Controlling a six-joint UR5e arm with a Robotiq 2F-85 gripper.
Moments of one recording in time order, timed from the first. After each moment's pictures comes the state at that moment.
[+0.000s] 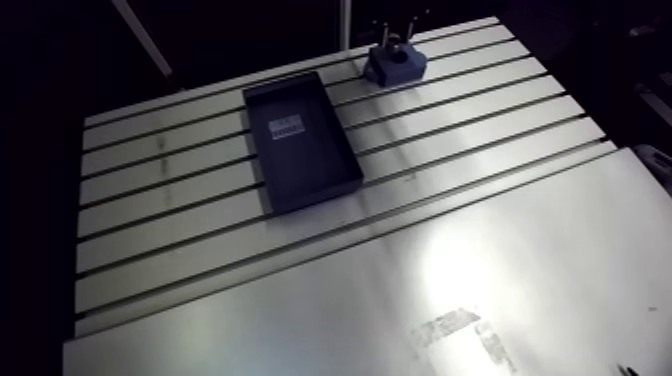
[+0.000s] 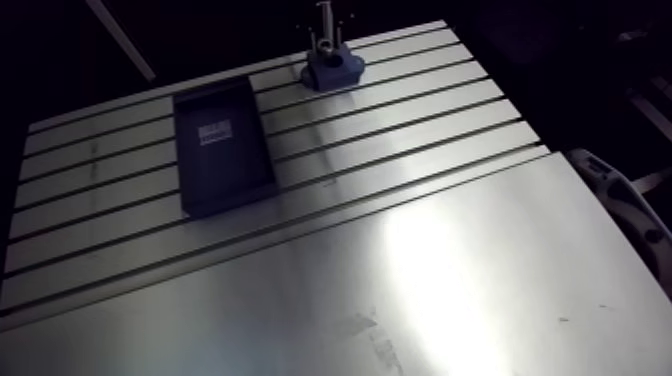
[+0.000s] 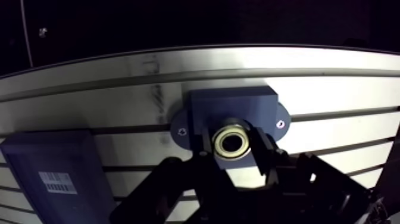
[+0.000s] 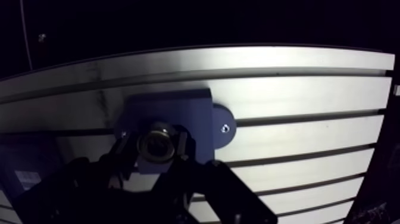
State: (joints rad) arm -0.36 -0.91 1.43 -2.03 -1.61 -1.87
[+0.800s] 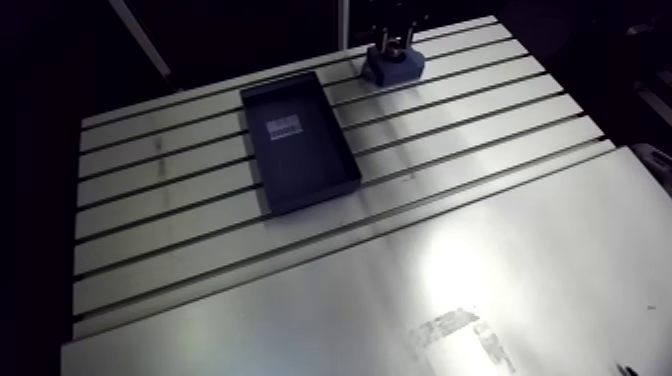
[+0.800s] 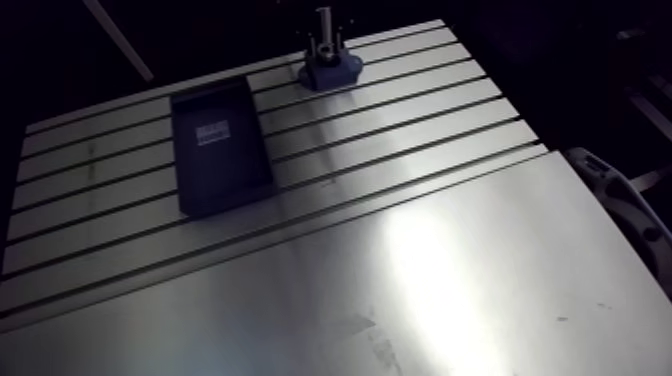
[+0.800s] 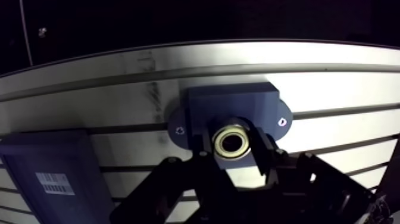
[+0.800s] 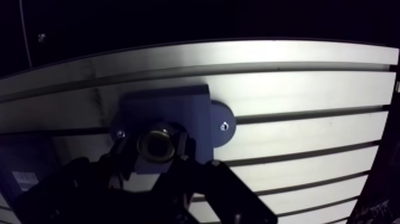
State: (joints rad) arm -0.36 -0.91 1.44 -2.04 -1.60 -1.87
